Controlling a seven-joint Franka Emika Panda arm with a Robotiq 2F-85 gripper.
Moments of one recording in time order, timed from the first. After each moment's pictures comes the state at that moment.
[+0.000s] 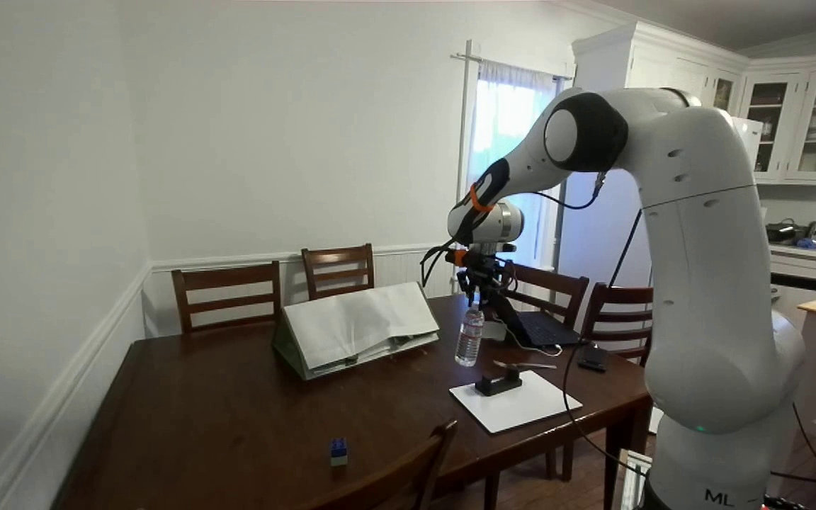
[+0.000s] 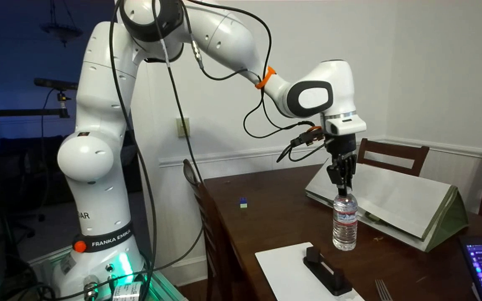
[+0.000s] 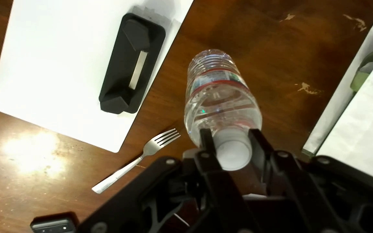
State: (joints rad) arm -0.35 0.31 -0.37 -1.94 0.12 2.39 0.87
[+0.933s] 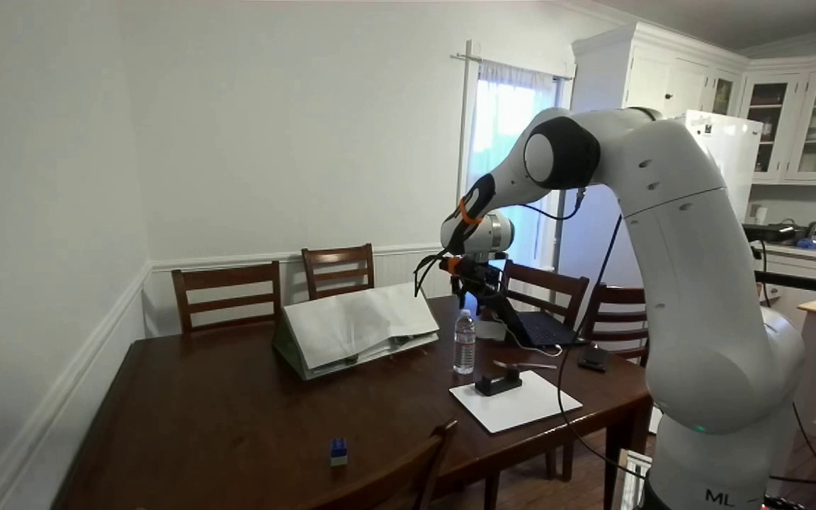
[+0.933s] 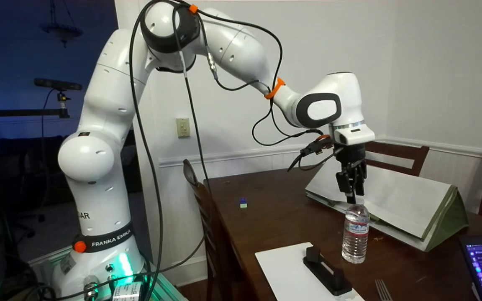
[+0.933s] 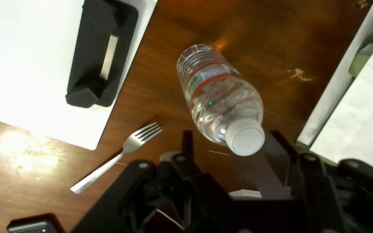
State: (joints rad) arm -0.34 0.43 -0.38 -1.85 0.16 2.44 0.88
